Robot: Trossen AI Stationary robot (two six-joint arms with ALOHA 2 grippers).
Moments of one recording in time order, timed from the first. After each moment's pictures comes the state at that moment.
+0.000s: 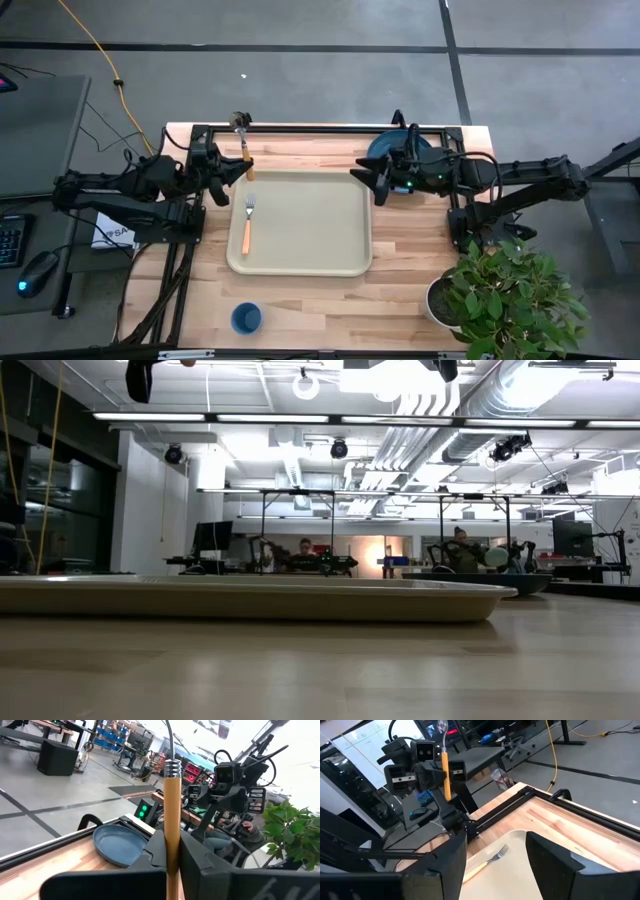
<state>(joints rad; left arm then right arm) 0.08 0.55 0.61 -0.02 -0.40 -0.44 0.05 1.13 1.08 -0.13 0.33 0.52</state>
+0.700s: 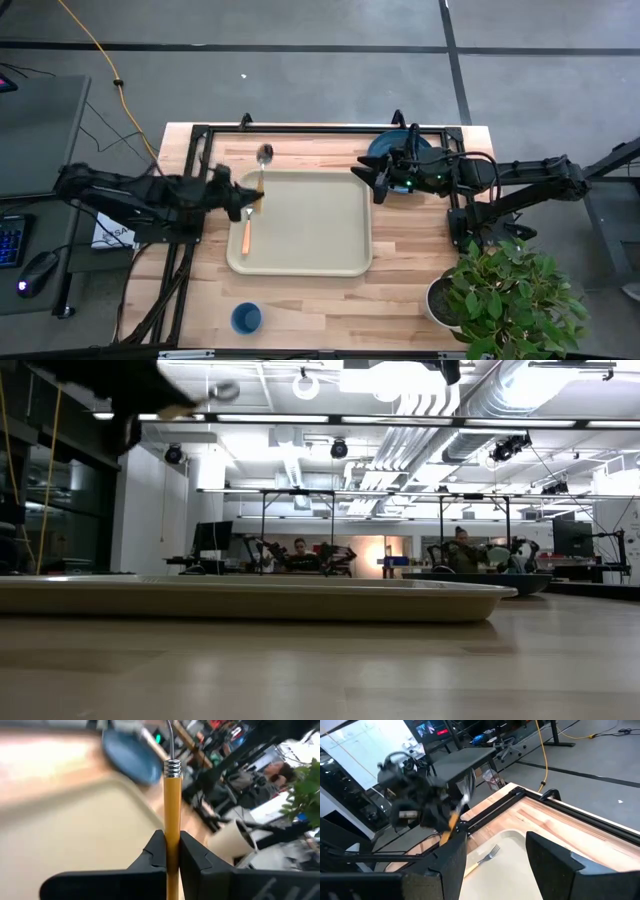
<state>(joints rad) -0.06 0.62 0.49 -0.21 -0.39 -0.93 0.05 1.13 1.08 -0.15 0.37 0.52</state>
